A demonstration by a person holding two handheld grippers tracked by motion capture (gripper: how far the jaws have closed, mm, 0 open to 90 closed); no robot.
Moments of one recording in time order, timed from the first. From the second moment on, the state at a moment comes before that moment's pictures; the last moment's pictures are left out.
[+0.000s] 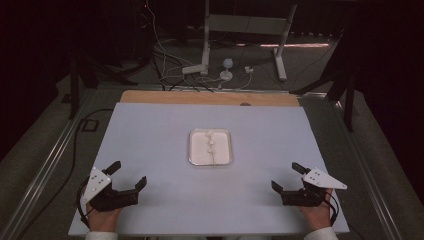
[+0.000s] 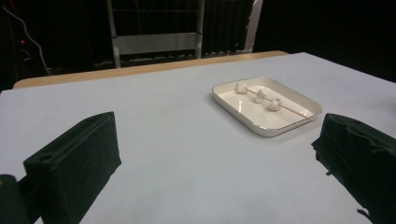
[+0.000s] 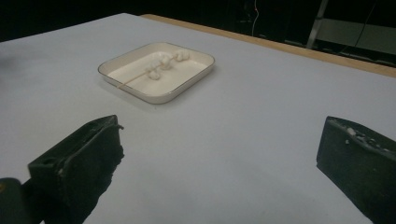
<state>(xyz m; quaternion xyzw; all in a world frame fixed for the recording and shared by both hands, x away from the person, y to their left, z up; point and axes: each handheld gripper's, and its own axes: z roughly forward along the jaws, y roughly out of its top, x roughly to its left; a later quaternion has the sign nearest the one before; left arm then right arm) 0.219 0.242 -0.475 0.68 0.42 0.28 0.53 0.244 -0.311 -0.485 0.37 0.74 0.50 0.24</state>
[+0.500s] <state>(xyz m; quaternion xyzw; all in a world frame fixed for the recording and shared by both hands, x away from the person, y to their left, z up) 0.221 0.238 -0.472 0.67 0.45 0.29 0.52 0.246 -0.310 -0.487 0.38 0.74 0.49 0.25</state>
